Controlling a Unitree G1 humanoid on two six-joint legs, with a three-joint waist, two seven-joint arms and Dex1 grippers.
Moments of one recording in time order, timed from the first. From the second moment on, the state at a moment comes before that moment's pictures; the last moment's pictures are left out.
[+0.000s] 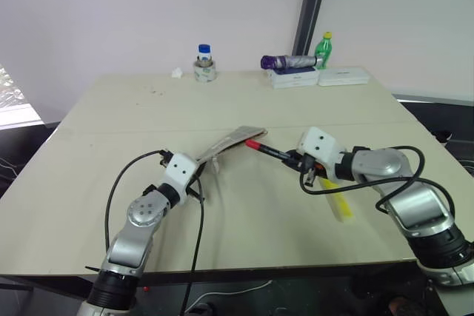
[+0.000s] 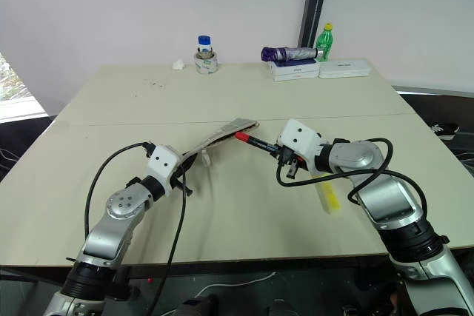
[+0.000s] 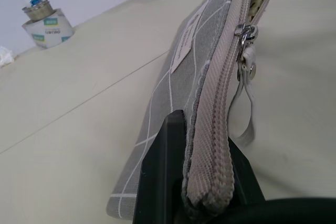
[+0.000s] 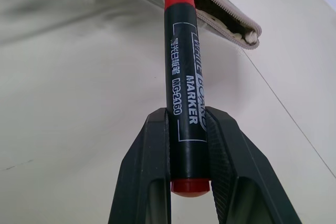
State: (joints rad) left arm -0.30 0.33 -0.06 -0.08 -0.01 0.18 -0.41; right arm -0.57 -0.76 0.14 -0.27 0.10 0.63 0.85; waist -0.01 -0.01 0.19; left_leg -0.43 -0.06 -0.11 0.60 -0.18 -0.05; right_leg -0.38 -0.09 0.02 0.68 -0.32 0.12
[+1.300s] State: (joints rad) left arm -0.28 0.46 -0.20 -0.09 0.07 0.01 -0.61; right arm -0.67 -0.76 0.39 -0.19 -0.15 0.36 0.96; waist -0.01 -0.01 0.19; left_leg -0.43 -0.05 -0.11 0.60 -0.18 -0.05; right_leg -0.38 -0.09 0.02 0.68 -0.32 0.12
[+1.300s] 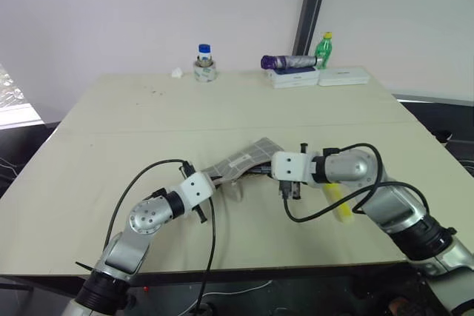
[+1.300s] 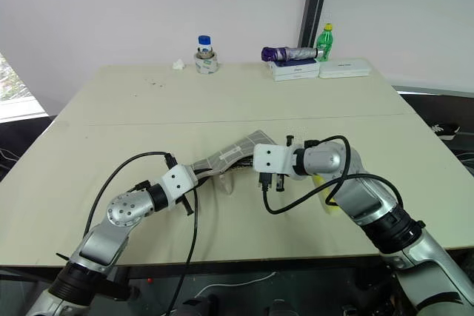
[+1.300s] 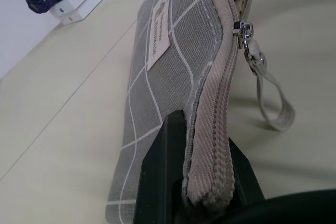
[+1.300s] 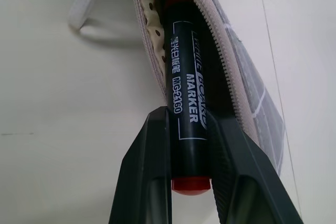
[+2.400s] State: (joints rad) left arm -0.35 0.32 -0.14 -0.04 0.03 0.21 -0.48; right arm -0.18 -0.87 -0.13 -0.28 0.19 0.92 0.81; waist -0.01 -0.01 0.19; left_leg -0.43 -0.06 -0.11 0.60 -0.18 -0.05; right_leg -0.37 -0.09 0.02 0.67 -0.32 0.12
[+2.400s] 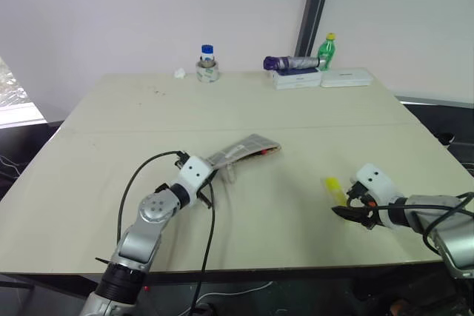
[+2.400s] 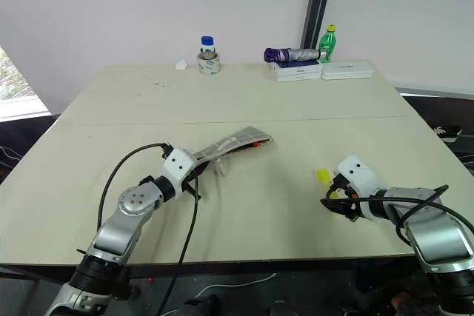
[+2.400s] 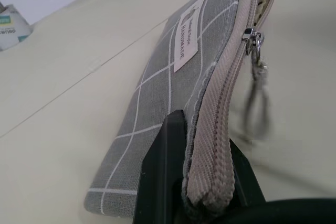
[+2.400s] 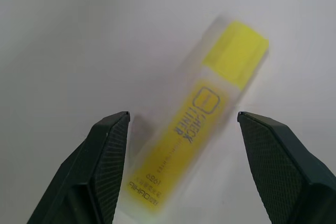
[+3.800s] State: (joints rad) left arm -0.34 0.32 -0.18 -0.04 0.04 0.16 -0.49; right arm -0.56 -0.90 0.19 -0.35 0.16 0.79 0.86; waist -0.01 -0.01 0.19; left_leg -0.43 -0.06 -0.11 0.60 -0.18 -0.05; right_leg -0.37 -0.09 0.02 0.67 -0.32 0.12
